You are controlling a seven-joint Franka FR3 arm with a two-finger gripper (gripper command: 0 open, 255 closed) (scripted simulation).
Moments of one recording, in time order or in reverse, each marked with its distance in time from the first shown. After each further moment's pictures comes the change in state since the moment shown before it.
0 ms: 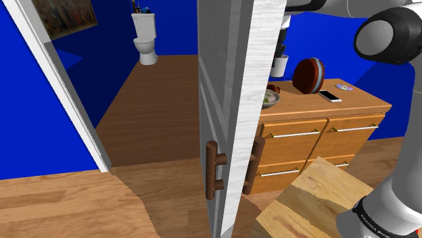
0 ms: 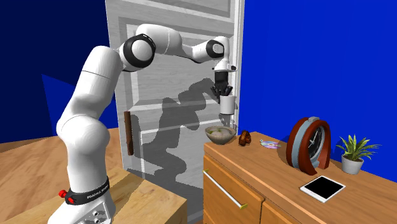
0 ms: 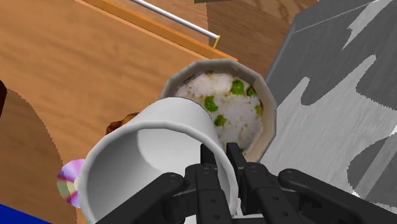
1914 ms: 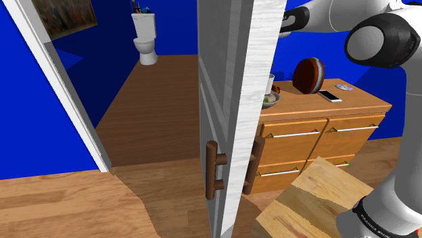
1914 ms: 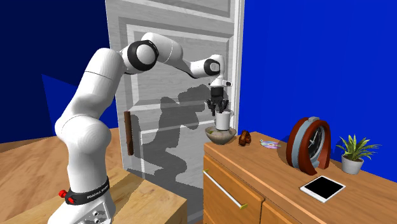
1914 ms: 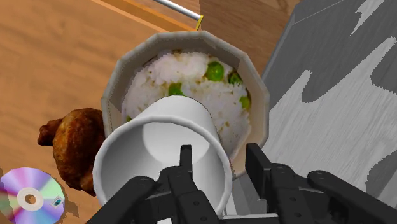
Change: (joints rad) arm 0.050 0.049 0.024 -0.145 0.006 0.188 0.074
